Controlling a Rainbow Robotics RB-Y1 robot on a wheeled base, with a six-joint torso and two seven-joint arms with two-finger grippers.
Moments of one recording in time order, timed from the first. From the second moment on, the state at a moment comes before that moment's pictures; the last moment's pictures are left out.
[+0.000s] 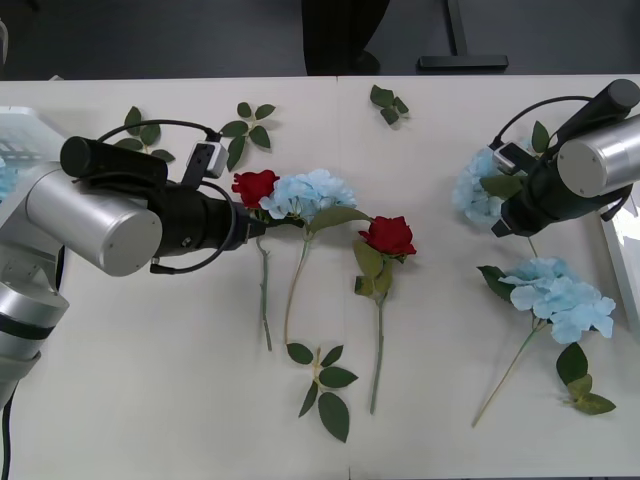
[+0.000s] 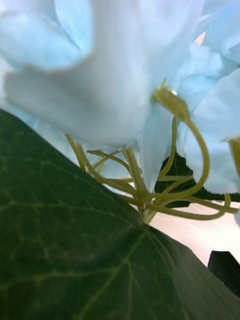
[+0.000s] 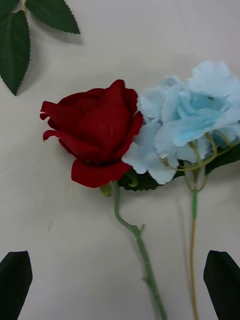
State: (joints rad) right arm -0.73 -0.82 0.58 -1.22 -0.87 1.14 1.79; left arm -0.38 0.52 -0.32 -1.84 0.58 1.19 -1.30
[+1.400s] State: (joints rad) right arm -0.78 -0.79 0.24 -1.07 -1.22 1.41 2.13; left arm -0.56 0.38 -0.51 -1.38 0.36 0.99 -1.31
